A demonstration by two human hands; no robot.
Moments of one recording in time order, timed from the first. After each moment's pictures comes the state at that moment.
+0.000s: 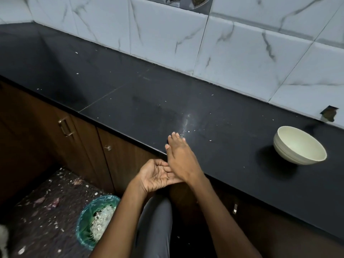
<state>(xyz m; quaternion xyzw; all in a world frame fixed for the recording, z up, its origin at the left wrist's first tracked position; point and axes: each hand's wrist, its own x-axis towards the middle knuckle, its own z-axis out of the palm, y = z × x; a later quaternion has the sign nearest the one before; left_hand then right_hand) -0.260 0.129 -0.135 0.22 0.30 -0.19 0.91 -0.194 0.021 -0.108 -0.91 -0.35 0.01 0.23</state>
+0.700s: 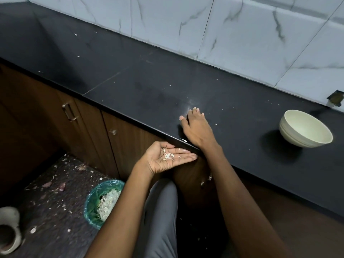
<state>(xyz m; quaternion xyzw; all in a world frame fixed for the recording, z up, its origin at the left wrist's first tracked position) -0.270 0.131 -0.127 0.17 0.29 -0.22 0.92 -0.146 0.014 -0.100 -0.95 -0.25 0.04 0.20</state>
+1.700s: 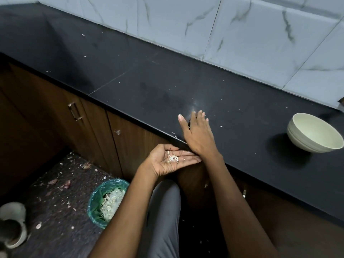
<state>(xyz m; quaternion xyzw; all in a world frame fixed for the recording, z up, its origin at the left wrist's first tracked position) -0.270 0.126 -0.131 0.22 0.32 -0.20 0.90 -0.181 0.020 -0.093 -0.95 -0.25 0.04 0.20</state>
